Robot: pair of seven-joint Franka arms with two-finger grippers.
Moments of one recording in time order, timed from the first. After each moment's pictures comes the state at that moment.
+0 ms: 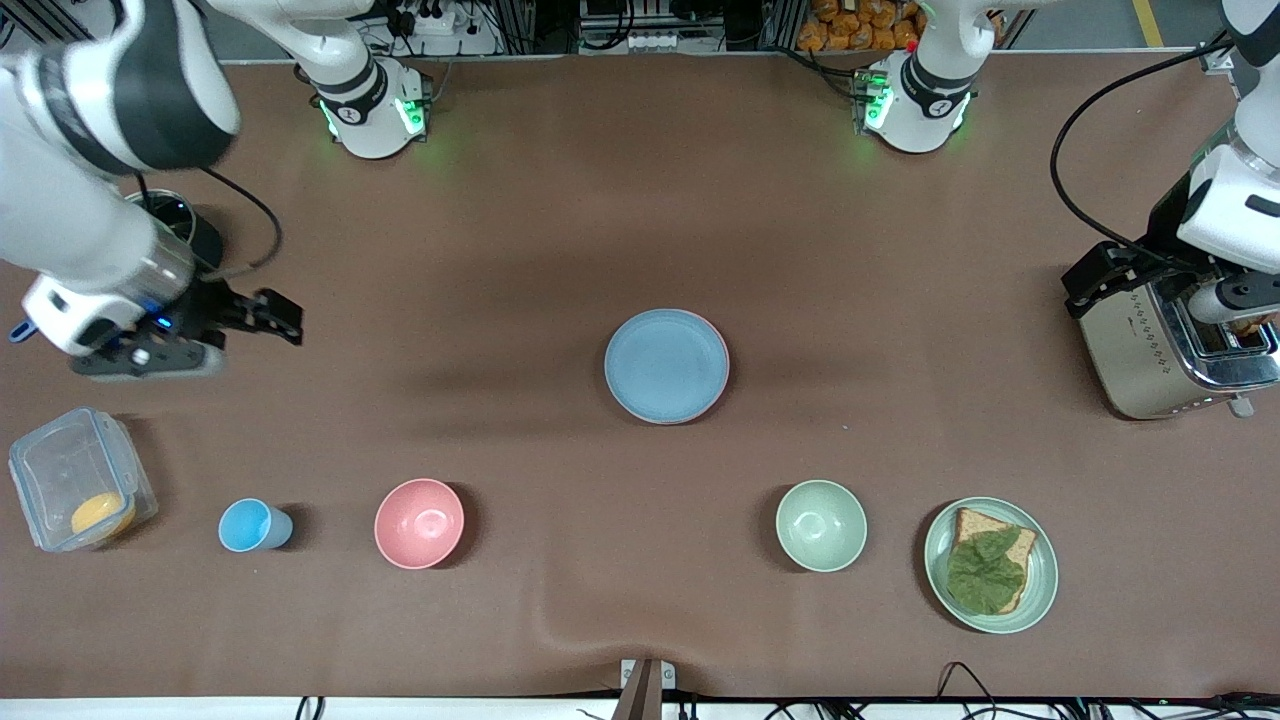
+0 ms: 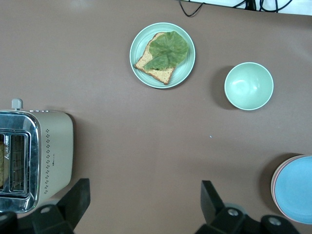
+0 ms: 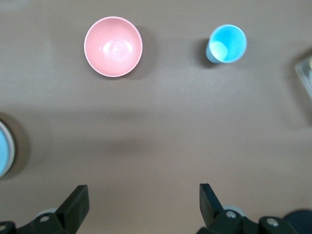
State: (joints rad) left arm -0.01 0.03 -0.13 -1.56 0.09 1.70 -0.30; right arm -0.04 0.05 0.14 -1.72 0.04 1.78 0.09
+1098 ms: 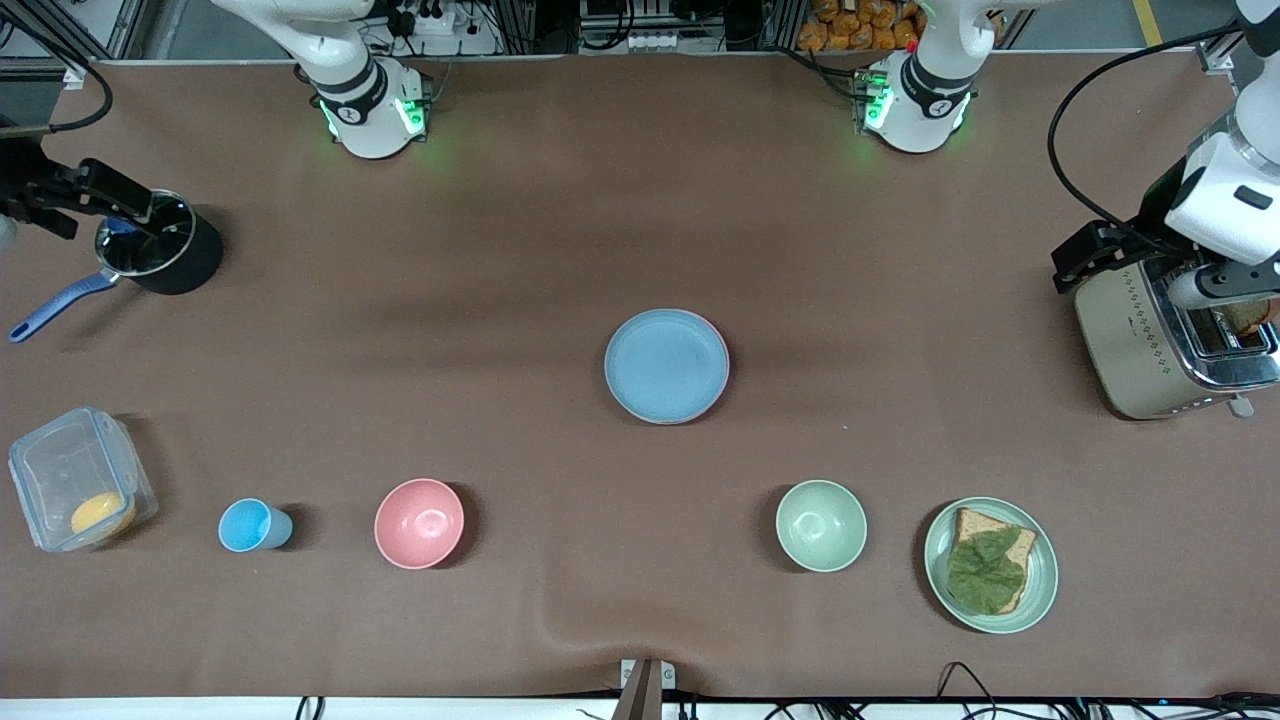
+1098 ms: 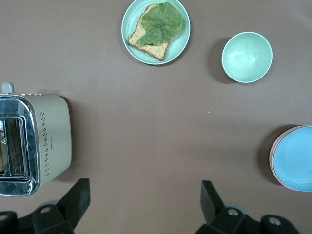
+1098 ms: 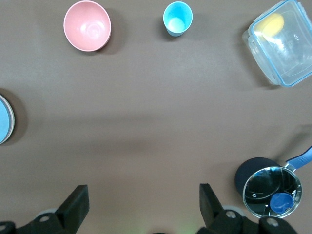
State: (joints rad) left arm -0.01 0.03 -0.13 -1.55 0.05 1.60 -0.25; right arm -0.10 -0.09 0.05 -1.63 0.04 1.50 -0.03
